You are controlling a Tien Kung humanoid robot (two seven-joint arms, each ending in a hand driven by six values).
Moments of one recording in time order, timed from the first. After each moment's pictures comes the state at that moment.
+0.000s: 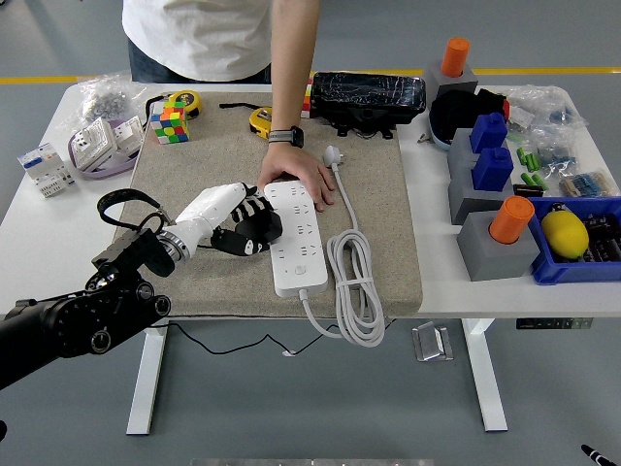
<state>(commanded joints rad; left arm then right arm) -0.73 0.26 -0.36 -0.86 1.42 0.39 -0.12 0.02 -0.30 1.00 0.42 -0.72 -0.05 -0.07</state>
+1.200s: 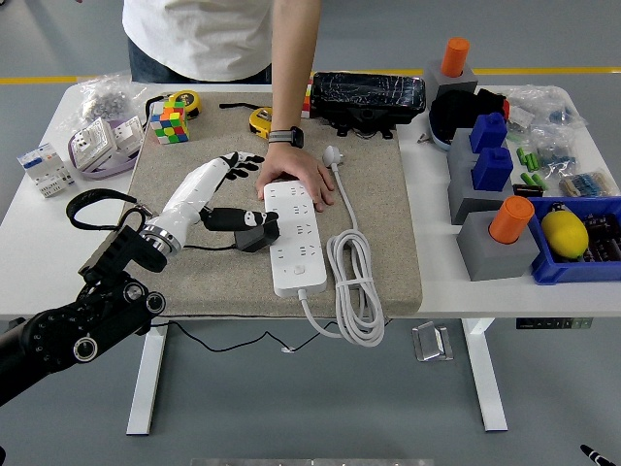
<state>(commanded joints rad) -0.54 0.31 -0.64 -1.13 1.44 0.46 -0.05 0.01 -0.30 1.00 0.42 -0.72 -0.05 -0.07</state>
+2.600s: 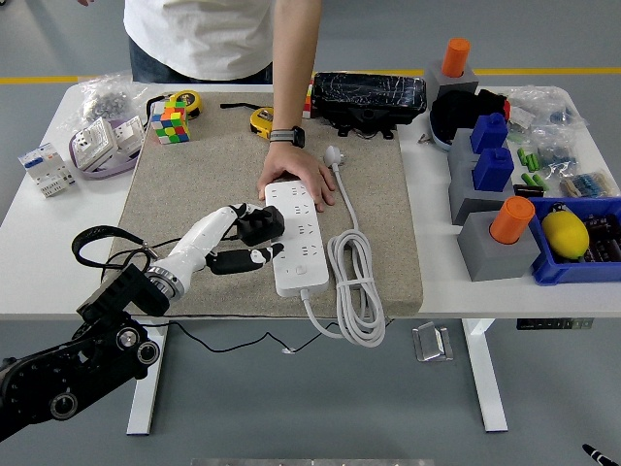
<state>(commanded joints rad) -0.45 0.34 -0.61 -1.32 1.49 0.34 0.15 0.01 -0.31 1.00 0.42 -0.73 -0.04 -0.07</state>
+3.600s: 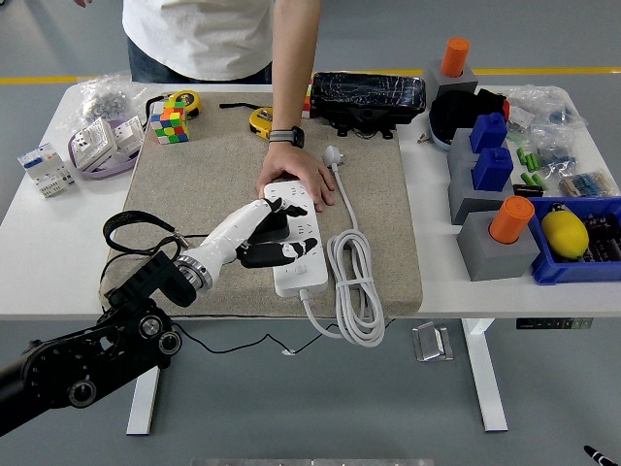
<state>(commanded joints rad) -0.52 0.30 -0.57 -1.34 1.46 0.31 0.16 0.01 -0.31 1.01 0.43 -0.73 -0.04 -0.07</state>
